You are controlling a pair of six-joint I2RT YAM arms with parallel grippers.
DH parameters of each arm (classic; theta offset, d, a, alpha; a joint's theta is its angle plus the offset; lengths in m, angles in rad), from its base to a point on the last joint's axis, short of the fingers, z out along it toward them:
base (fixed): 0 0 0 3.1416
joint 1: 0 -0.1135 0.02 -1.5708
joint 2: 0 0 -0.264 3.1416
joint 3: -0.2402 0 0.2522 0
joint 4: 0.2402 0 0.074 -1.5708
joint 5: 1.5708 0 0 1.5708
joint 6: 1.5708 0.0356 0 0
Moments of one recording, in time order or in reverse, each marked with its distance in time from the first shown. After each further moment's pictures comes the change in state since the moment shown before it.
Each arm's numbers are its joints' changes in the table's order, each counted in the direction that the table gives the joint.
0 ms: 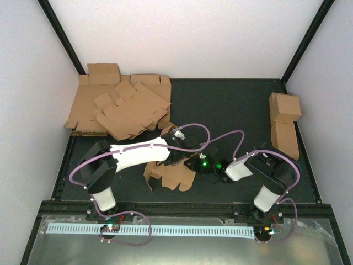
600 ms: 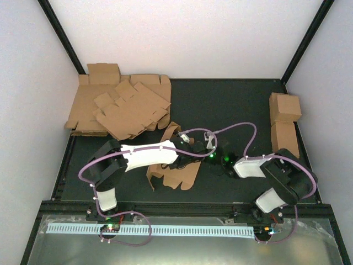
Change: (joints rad) left arm 0.062 -0.095 -0.043 0.026 -0.062 -0.034; right arm 0.101 0.138 -0.006 0.029 -0.016 -0.145
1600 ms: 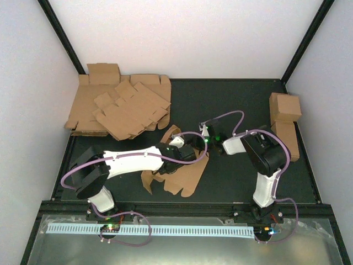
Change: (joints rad) left arm 0.000 0.186 0.212 -0.214 0.016 0.055; right arm 0.178 -0.345 -0.363 0.233 -0.202 -0.098
